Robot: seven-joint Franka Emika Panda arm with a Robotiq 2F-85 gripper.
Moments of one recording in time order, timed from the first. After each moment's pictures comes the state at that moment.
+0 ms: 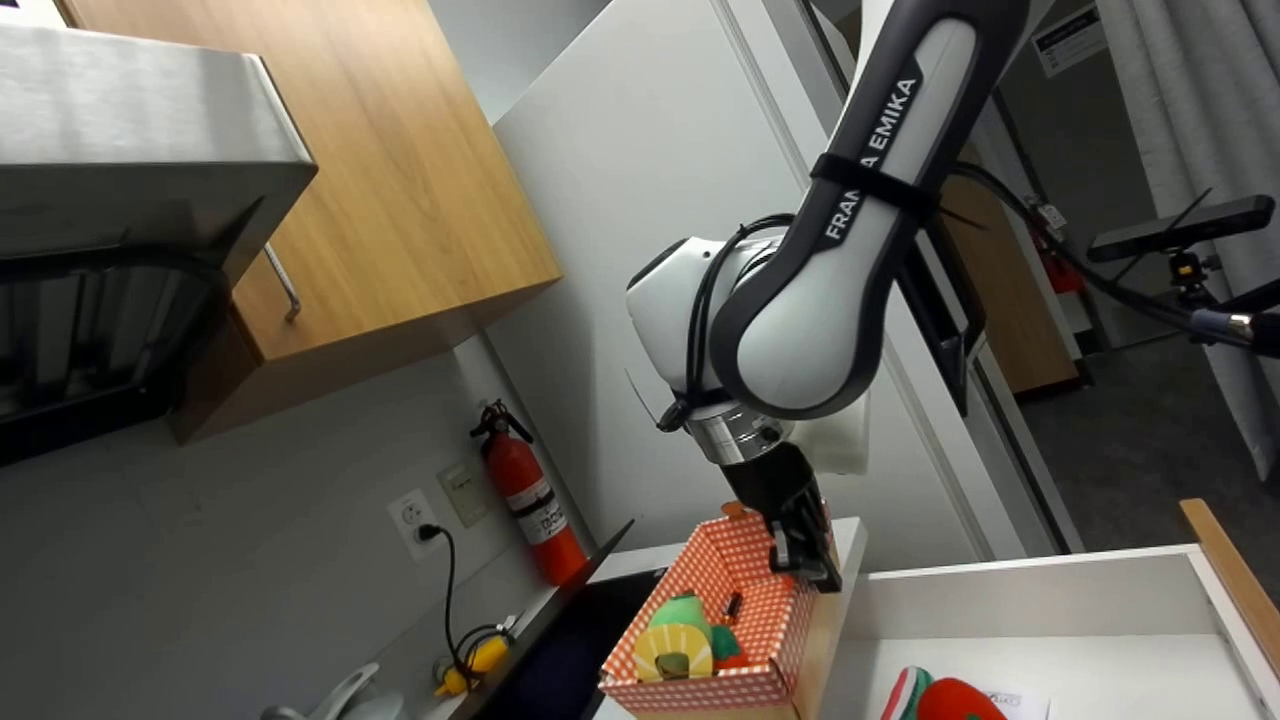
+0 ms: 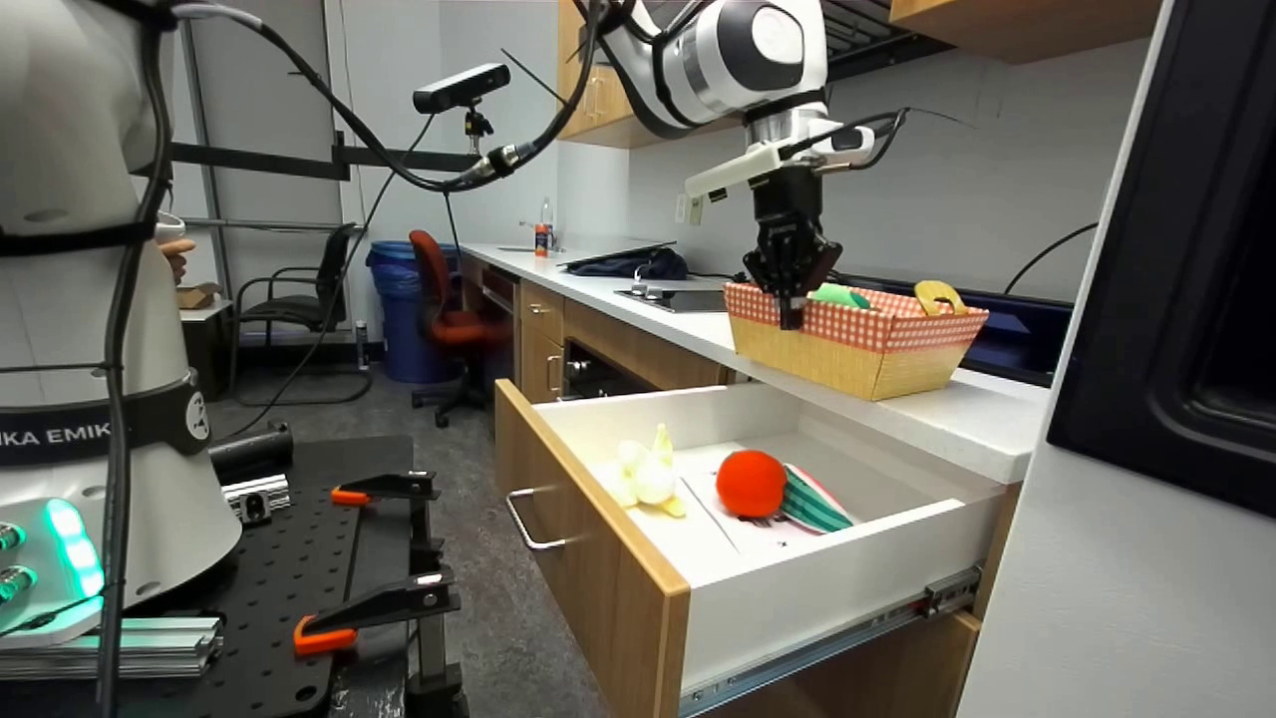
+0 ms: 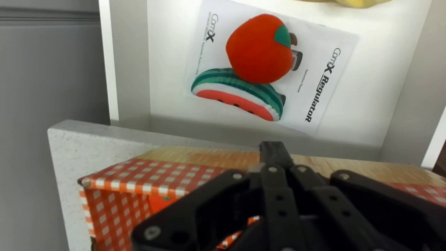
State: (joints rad) arm 0.07 0.28 0.03 -1.96 -0.26 2.29 0.10
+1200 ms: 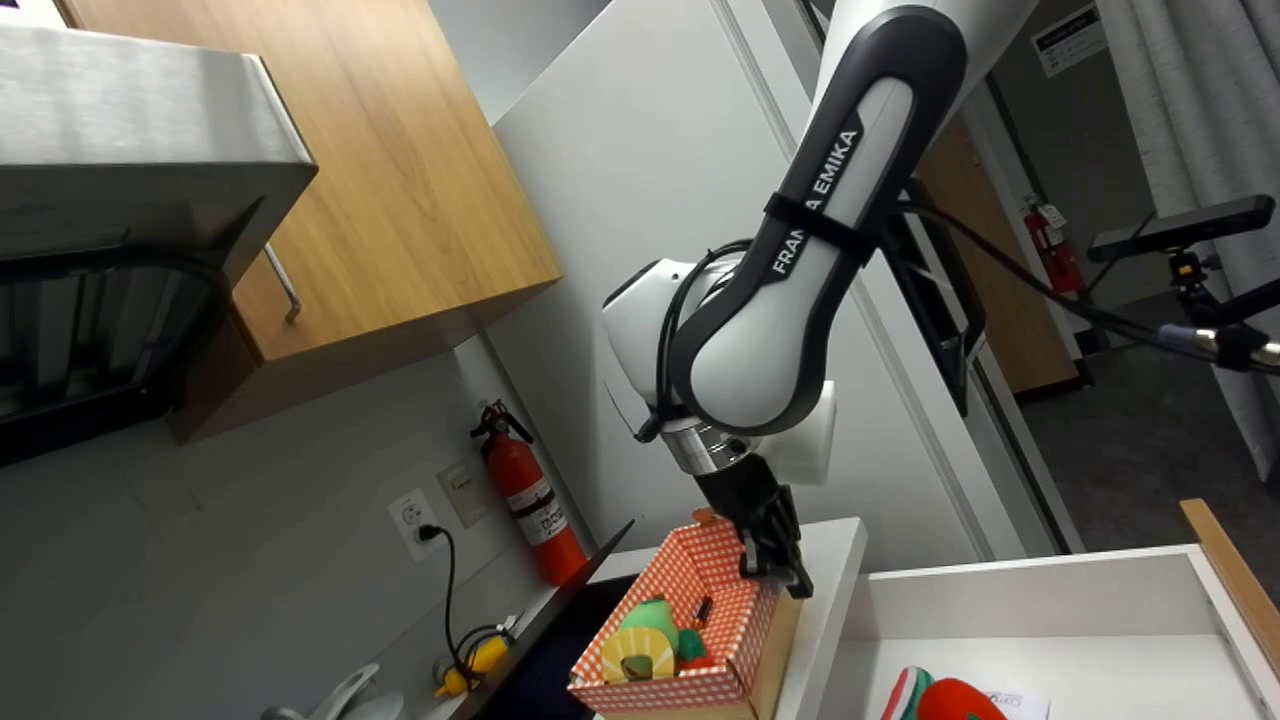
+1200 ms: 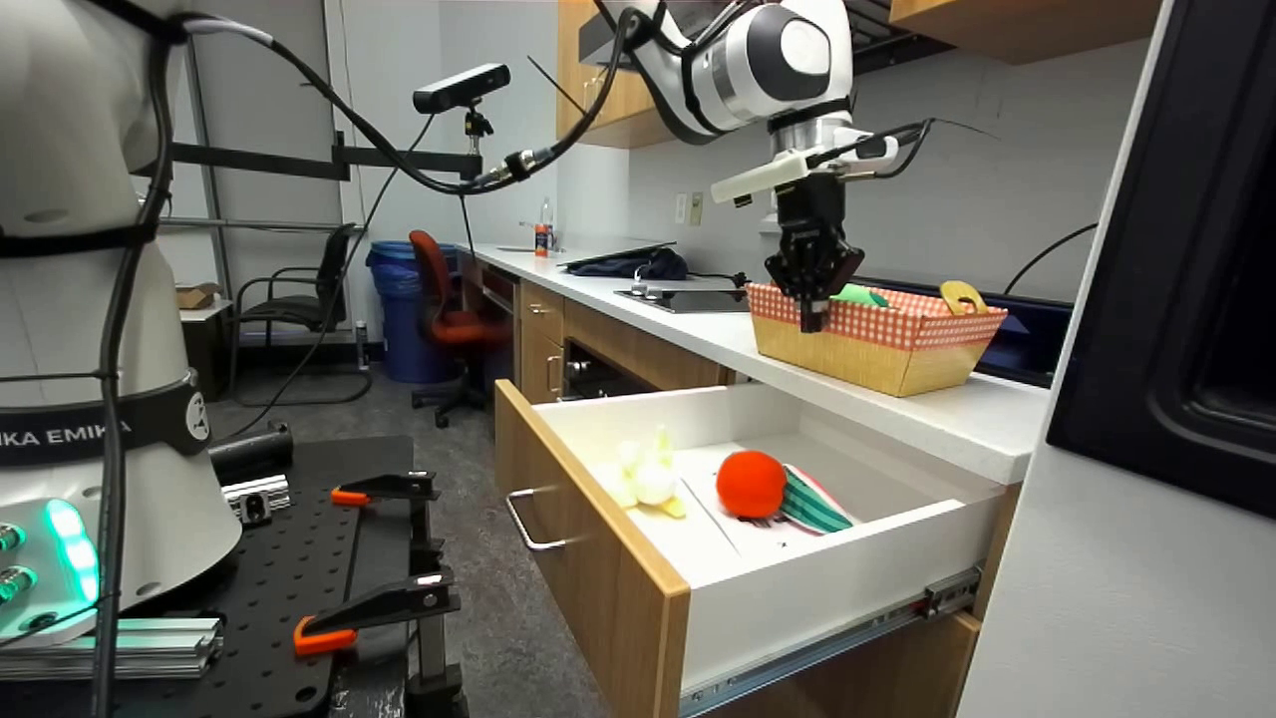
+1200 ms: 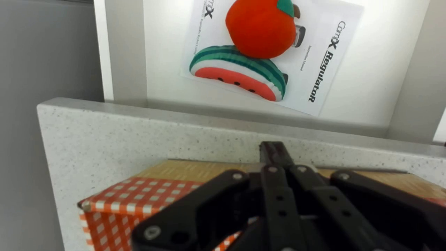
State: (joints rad) arm 0.07 0.38 0.03 -1.82 -0.24 2.25 0.08
